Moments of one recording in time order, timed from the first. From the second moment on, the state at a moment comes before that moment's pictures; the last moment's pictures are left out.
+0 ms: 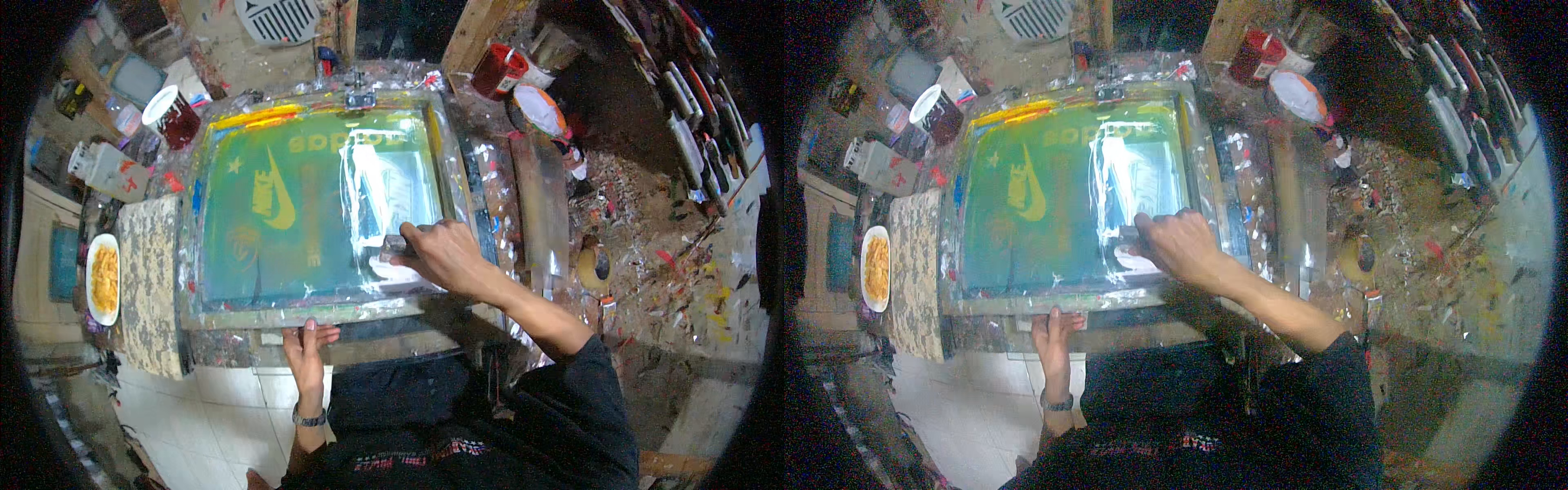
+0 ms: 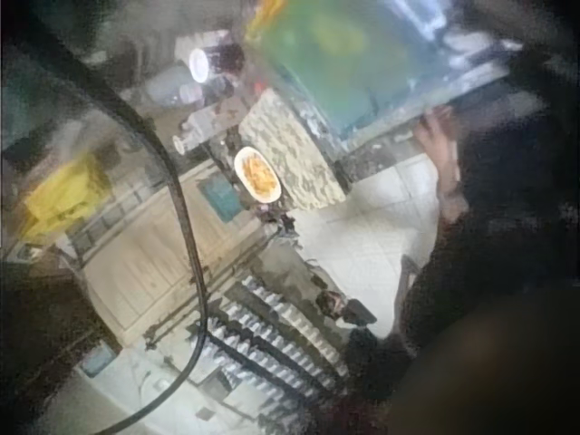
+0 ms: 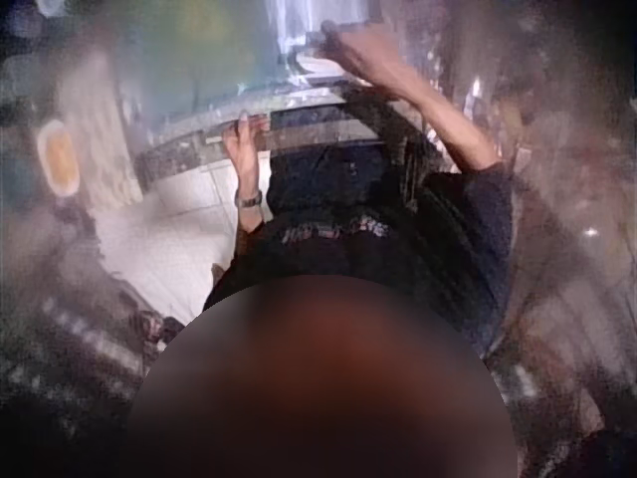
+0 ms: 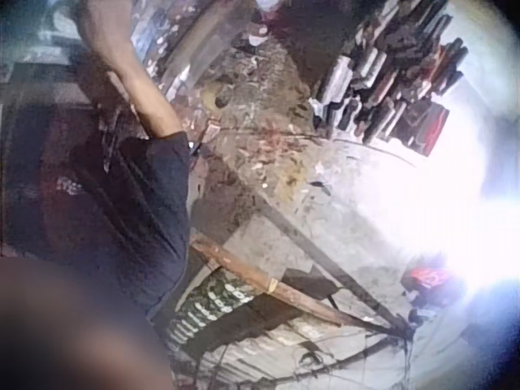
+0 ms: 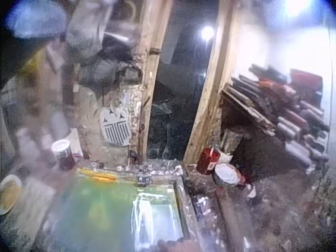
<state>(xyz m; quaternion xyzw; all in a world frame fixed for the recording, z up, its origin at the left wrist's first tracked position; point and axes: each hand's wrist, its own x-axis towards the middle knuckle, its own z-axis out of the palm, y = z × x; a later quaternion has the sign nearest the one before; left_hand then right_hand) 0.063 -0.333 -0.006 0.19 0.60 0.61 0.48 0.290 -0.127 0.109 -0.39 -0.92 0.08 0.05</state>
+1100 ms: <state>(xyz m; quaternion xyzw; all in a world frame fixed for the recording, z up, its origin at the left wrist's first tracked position) 0.067 -0.332 -0.002 0.20 0.62 0.61 0.46 0.201 0.083 0.094 -0.33 -0.94 -0.02 0.12</state>
